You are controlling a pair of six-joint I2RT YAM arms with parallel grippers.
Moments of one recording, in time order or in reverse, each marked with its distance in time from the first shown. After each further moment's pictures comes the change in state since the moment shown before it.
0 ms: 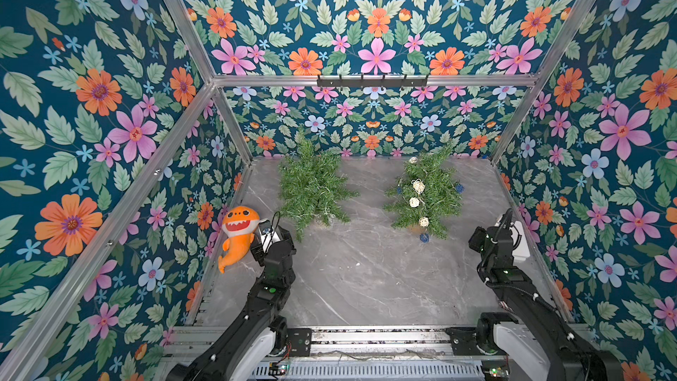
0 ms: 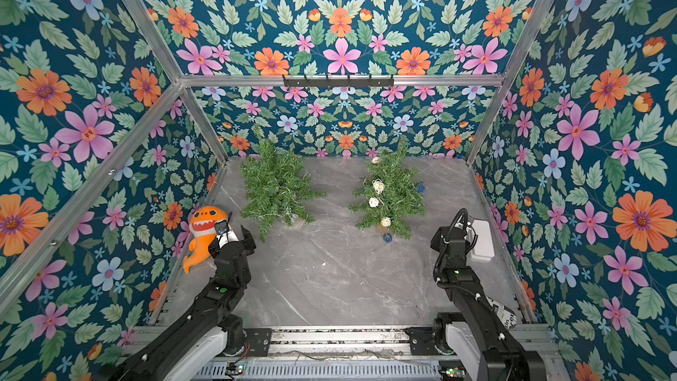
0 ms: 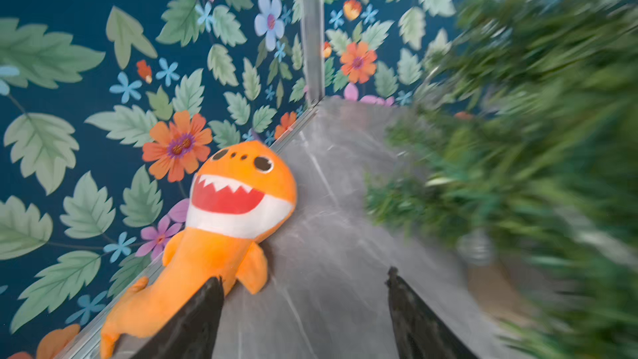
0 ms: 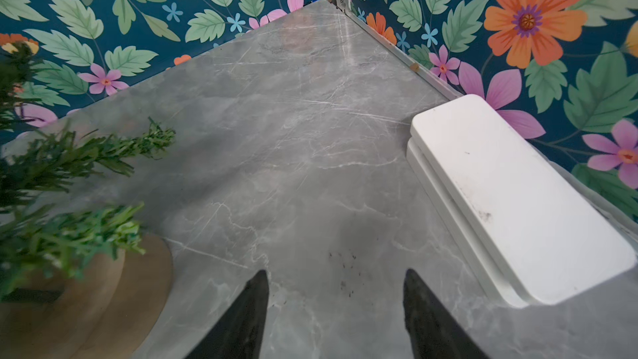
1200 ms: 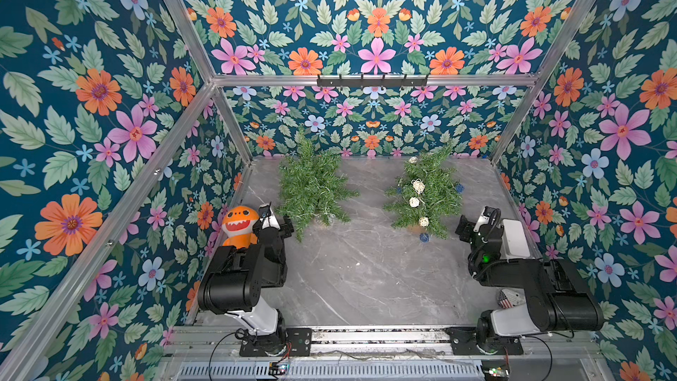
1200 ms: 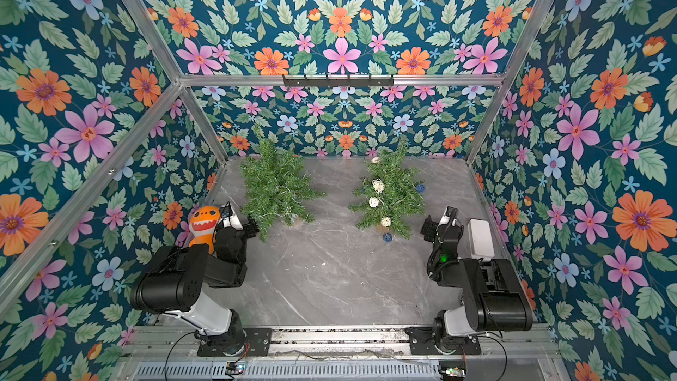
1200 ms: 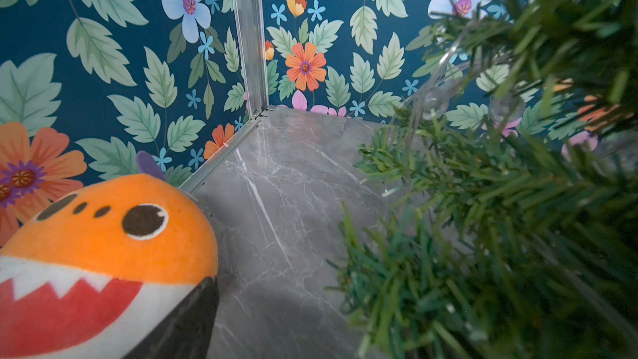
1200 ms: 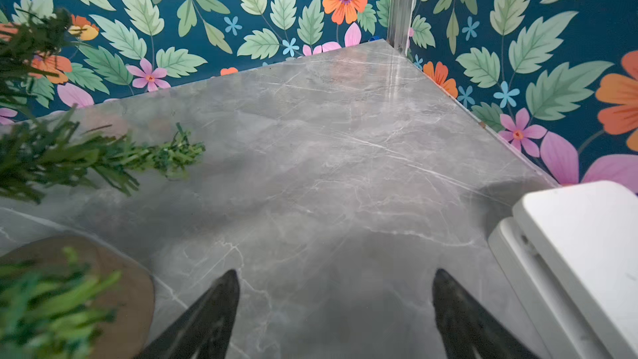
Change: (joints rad) left arm 0.256 0.734 0.109 0.771 0.471 0.051; right arm -0.018 0.494 -0.064 0.748 -0.106 -0.212
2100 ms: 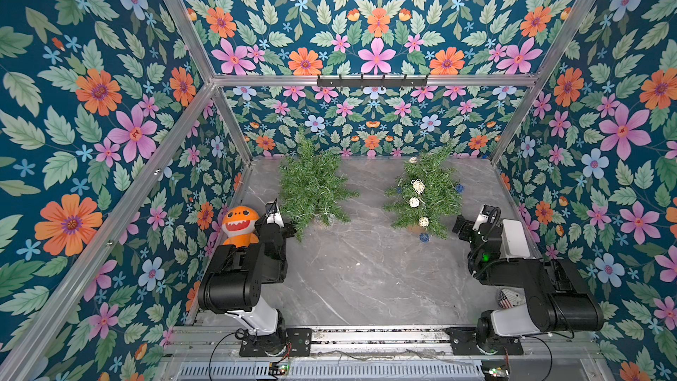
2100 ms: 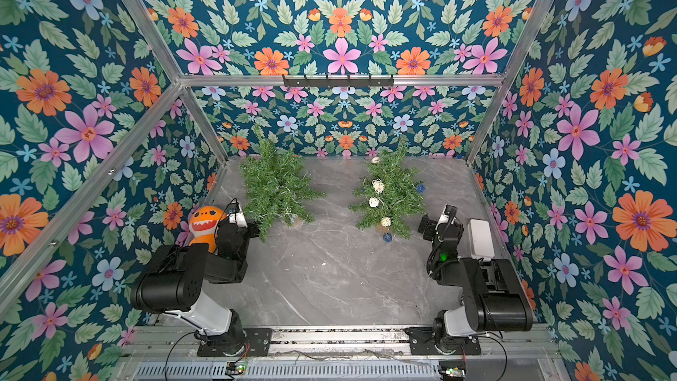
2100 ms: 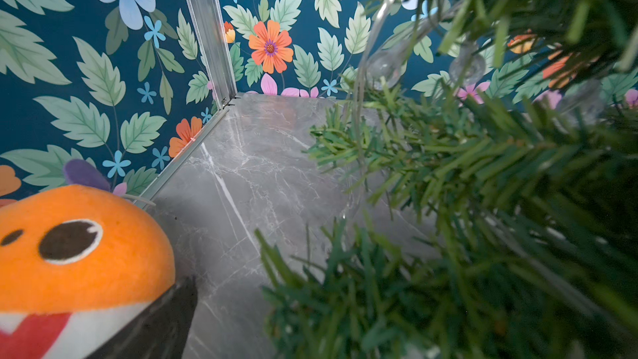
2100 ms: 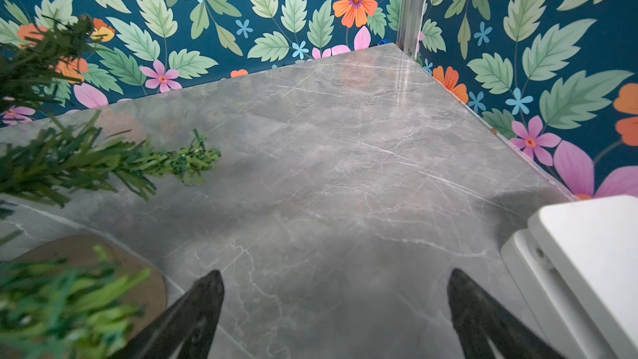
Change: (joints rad) left arm -0.006 0.003 0.044 -0.086 0.103 0.052; right arm -0.001 0.012 0.017 0.008 -0.022 -0.008
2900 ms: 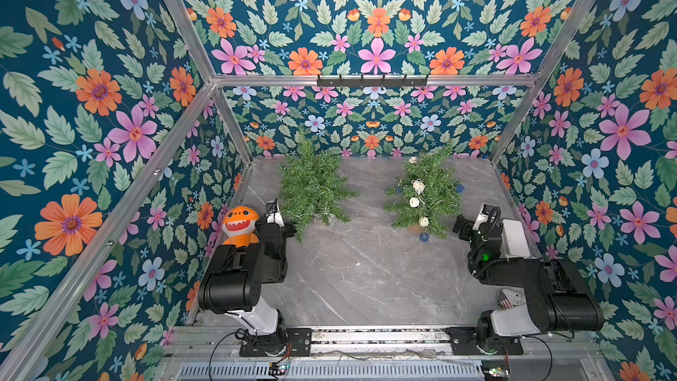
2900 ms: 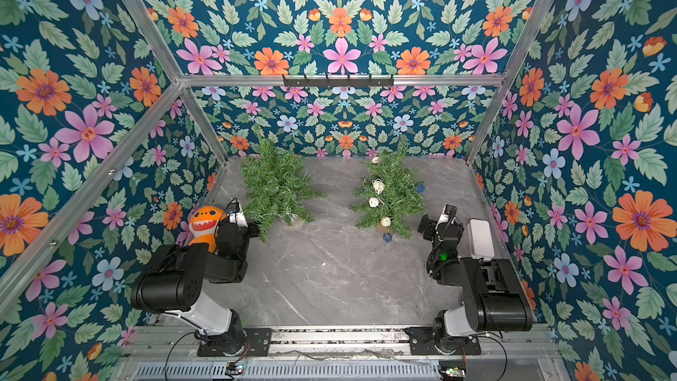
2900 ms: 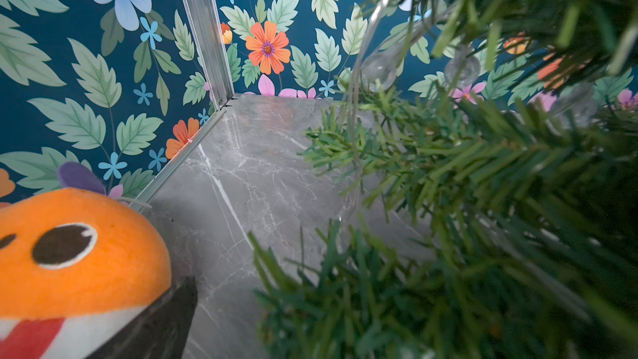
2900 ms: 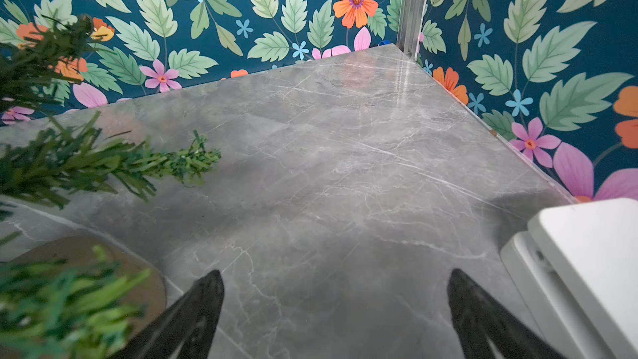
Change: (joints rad) left arm 0.000 0.000 0.003 -0.001 0.006 0.000; right arm 0.000 0.000 0.004 -0.003 0.000 -0.004
